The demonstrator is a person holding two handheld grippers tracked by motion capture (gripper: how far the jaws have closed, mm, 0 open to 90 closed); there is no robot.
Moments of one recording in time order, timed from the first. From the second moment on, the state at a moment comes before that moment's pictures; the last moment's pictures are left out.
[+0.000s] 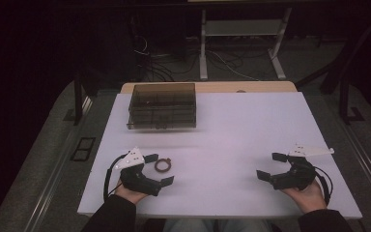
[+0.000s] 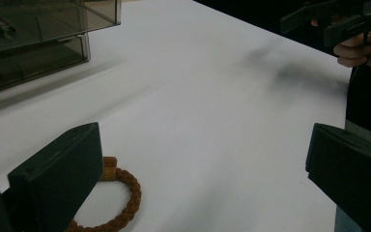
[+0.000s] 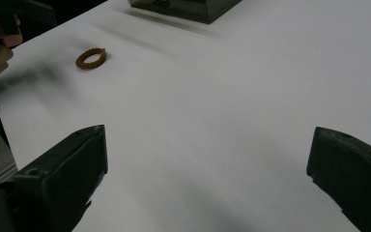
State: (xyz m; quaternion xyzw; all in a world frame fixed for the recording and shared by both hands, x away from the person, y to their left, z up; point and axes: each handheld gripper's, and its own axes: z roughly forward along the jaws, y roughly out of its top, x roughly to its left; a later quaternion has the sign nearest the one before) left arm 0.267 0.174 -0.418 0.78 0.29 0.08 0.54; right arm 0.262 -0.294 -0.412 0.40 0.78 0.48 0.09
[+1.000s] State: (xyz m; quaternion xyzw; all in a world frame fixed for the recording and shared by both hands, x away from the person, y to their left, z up) left arm 0.268 0.162 -0.414 0.82 0.27 0.05 0.51; right arm 0.260 -0.290 -0.416 0.39 0.79 0.46 0.07
